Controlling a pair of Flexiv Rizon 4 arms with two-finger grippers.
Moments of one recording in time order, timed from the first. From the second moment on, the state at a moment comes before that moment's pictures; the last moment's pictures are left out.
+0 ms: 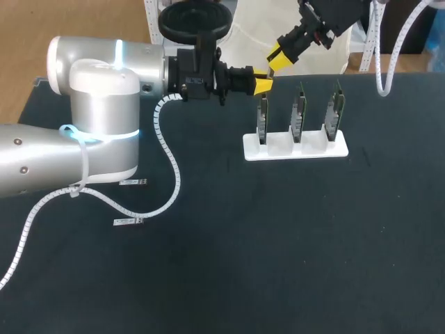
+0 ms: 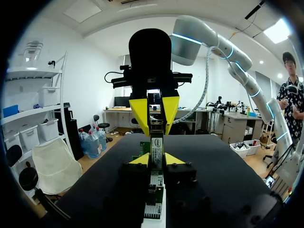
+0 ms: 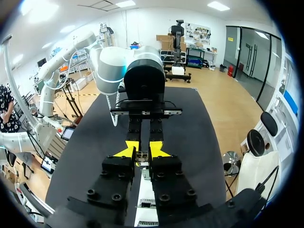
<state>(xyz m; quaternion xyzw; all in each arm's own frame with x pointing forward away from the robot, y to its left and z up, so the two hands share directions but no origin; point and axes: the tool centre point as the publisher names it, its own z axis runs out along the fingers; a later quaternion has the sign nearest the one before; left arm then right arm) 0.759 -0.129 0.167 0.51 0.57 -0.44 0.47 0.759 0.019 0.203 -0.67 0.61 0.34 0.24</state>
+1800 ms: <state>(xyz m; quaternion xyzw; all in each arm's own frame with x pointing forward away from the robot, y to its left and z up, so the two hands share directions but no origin) 0.751 -0.073 0.125 0.60 0.65 -0.32 0.35 0.750 0.019 0.206 -0.67 0.61 0.33 0.26</state>
